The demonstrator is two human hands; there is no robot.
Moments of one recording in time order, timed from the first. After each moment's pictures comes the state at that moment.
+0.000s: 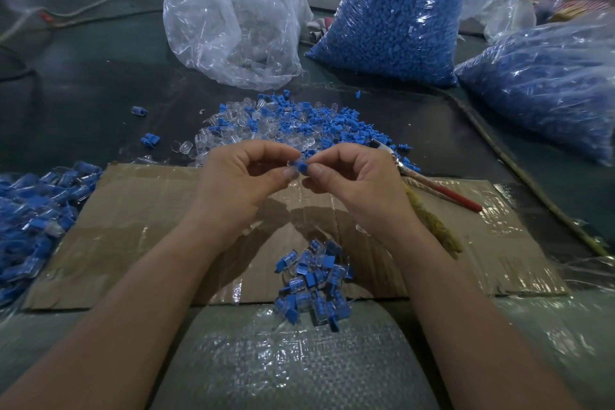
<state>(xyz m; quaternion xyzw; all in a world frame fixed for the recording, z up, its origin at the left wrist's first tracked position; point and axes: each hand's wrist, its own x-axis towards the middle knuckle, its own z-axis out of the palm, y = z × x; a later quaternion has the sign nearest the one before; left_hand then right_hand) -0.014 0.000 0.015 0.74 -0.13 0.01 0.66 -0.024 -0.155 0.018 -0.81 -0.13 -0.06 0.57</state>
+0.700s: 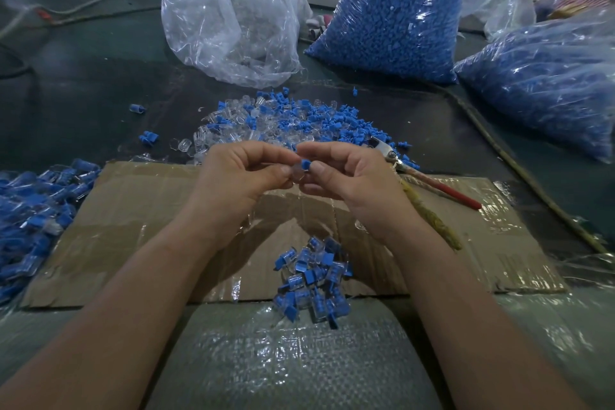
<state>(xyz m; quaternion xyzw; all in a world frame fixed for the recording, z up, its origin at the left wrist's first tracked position) -0.014 0.001 0.018 0.73 -0.11 -0.02 0.68 -0.023 -0.155 0.019 -0.76 -0.09 0.04 0.64</state>
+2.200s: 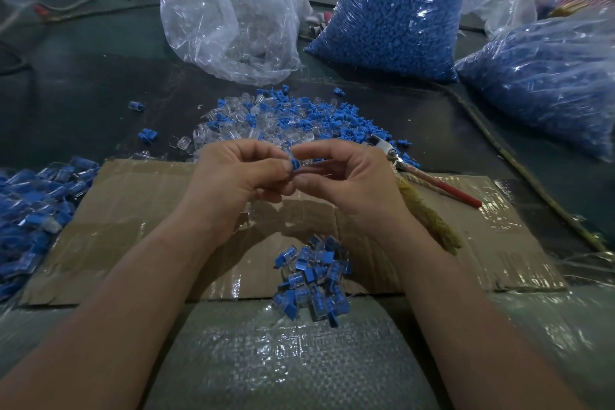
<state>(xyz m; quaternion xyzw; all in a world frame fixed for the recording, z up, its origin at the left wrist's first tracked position) -0.007 0.004 0.010 0.67 -0.07 -0.08 0.74 -0.028 -0.152 0.017 -0.77 -0.14 -0.03 0.62</state>
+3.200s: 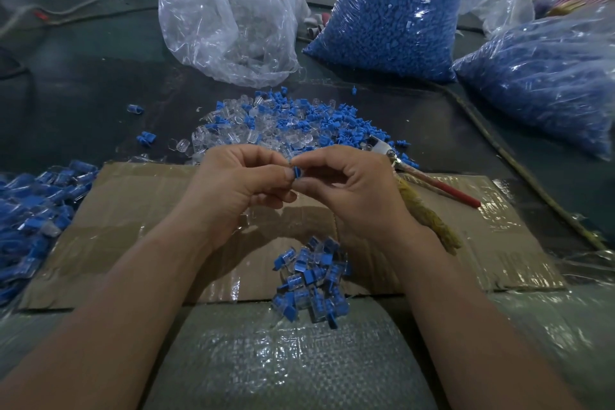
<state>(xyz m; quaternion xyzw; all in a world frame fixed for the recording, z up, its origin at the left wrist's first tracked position) -0.005 0.005 0.010 0.65 -0.09 -0.12 0.74 -0.026 -0.156 0.013 -0.86 -0.21 -0.15 0.43</state>
